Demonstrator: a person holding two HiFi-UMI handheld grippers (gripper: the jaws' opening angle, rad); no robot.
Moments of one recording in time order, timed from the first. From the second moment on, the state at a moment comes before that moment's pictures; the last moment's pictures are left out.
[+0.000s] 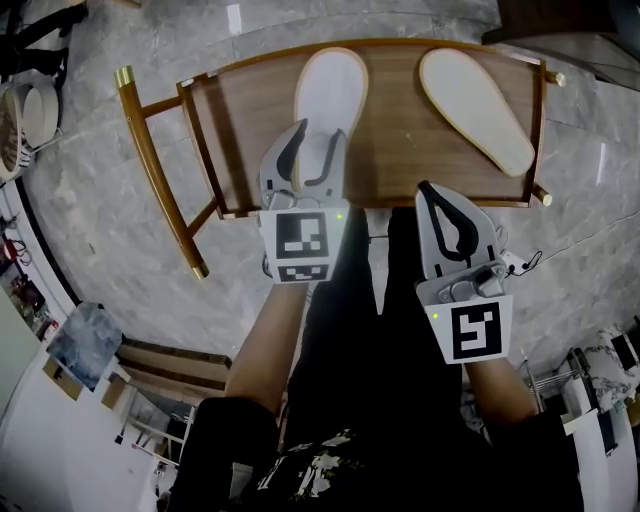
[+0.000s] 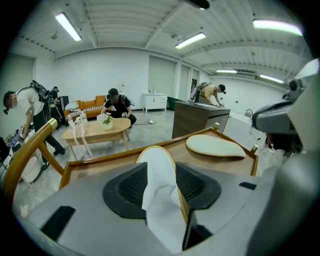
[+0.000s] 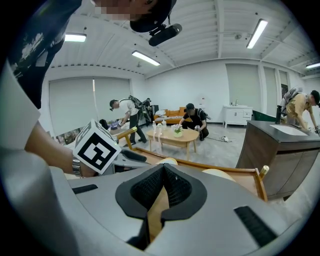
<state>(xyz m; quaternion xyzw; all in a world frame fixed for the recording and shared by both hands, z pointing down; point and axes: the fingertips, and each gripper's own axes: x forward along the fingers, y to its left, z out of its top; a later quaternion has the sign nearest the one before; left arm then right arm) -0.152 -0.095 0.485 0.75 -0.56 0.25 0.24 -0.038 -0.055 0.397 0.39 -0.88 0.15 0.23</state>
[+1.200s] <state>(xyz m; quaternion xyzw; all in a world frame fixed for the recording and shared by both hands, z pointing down) -0.227 -0.089 0.523 0.65 -0.65 0.27 0.28 -0.043 -0.045 0.403 0.39 -0.88 0.16 0.23</state>
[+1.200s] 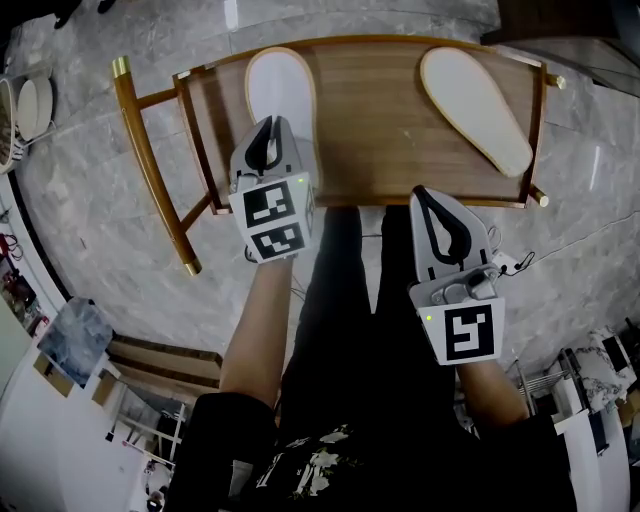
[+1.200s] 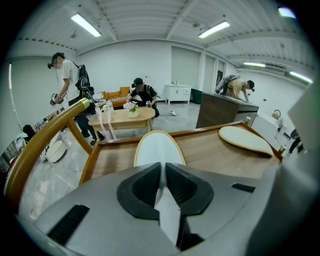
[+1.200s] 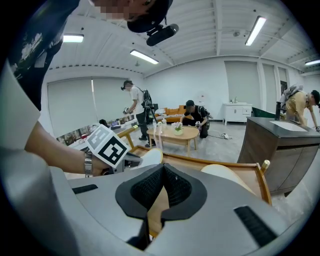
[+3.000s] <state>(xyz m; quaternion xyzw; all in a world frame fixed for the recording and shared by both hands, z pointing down) -0.148 -0.071 0.451 0.74 -0.57 0.28 0.20 0.051 -0.068 0.367 0.47 -0.85 0.04 0.25</state>
